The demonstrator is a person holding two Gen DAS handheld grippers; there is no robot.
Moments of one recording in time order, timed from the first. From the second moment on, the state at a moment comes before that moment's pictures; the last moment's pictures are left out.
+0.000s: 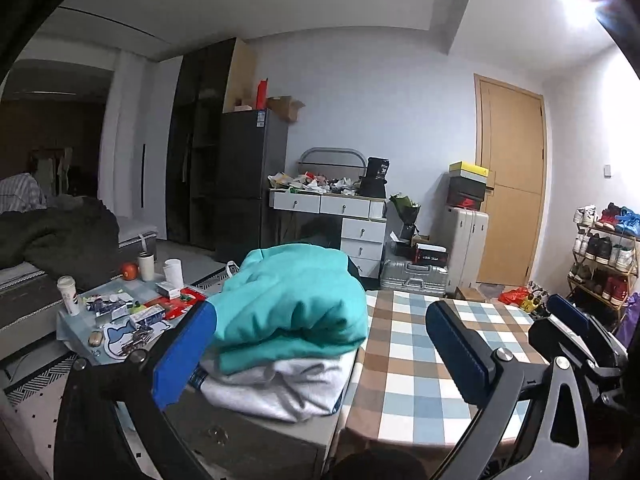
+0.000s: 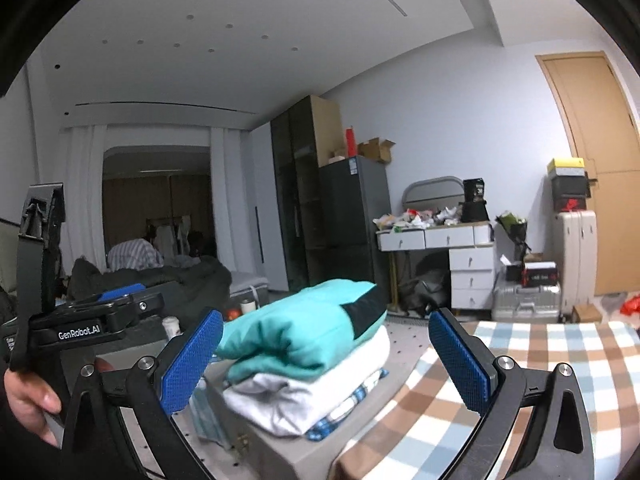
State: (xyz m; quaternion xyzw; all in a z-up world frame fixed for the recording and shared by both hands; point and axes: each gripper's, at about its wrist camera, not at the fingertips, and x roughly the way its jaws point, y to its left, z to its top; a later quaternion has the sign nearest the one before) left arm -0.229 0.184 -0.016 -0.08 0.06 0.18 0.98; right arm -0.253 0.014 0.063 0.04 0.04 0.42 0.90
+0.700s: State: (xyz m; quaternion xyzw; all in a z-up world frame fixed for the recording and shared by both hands) left arm -0.210 0.194 -0.057 -0.07 0.09 0.23 0.97; right arm -0.290 0.014 0.036 0.02 -0.01 0.39 0.92
